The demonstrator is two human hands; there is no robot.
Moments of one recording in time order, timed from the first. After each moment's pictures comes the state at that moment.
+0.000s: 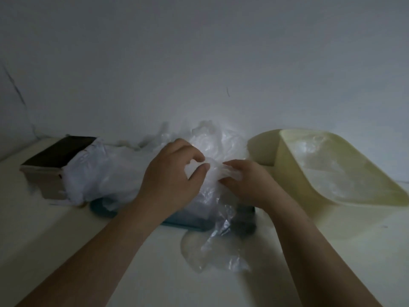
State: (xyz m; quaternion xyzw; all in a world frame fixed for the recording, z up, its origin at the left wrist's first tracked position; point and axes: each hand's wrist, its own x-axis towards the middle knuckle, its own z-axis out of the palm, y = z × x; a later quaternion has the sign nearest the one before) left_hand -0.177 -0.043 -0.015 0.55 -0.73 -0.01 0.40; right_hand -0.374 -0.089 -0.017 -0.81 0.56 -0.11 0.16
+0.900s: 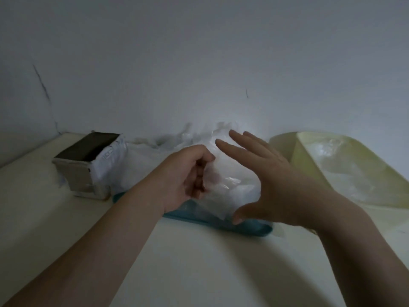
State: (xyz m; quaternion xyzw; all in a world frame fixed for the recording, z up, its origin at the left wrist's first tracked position) left_hand -0.156 -0.030 0.014 0.46 -0.44 -0.63 0.44; right_hand -0.368 -0.018 0.048 -0.90 0.41 -0.11 0.06
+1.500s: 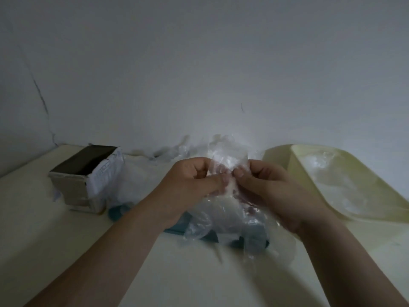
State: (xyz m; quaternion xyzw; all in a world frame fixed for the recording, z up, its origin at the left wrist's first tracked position) left_hand -0.166 -0.027 0.006 0.43 -0.57 -0.49 0.50; right_hand -0.368 -0.040 0.024 -0.64 0.36 -0.38 0.56
